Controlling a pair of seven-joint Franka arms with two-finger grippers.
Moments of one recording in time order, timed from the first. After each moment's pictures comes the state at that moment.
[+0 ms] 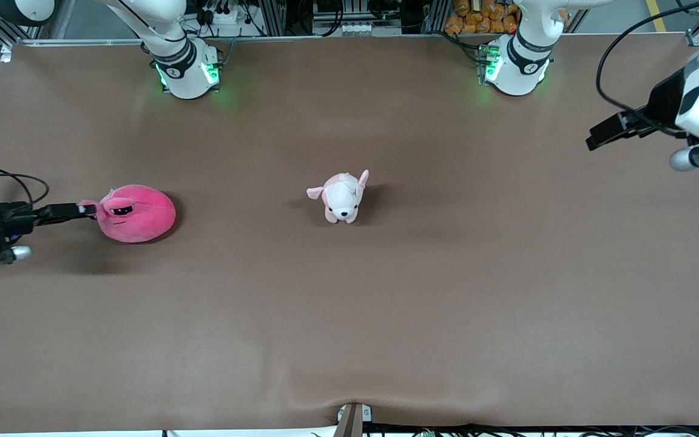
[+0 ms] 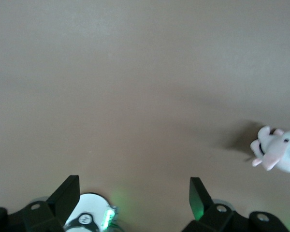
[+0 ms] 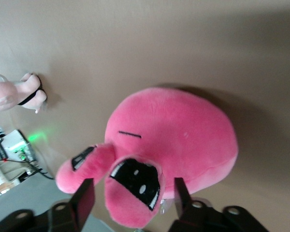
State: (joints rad) left arm -0.03 0.02 -0.09 -1.45 -0.04 1.36 -0.34; right arm -0.41 0.61 -0.04 -1.45 0.41 1.41 -0.62
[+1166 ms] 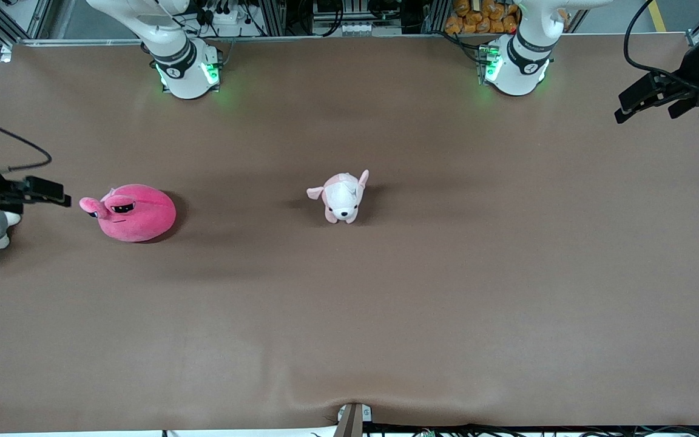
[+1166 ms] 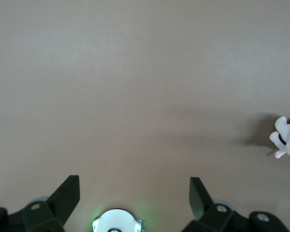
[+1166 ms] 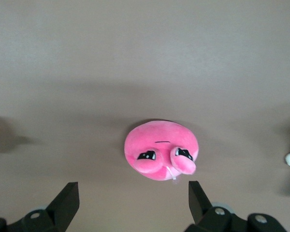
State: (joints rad) left arm -0.04 -0.16 -0.03 -1.65 -0.02 1.48 -0.19; right arm -0.06 0.16 -0.02 -1.47 0.04 1.54 -0.19
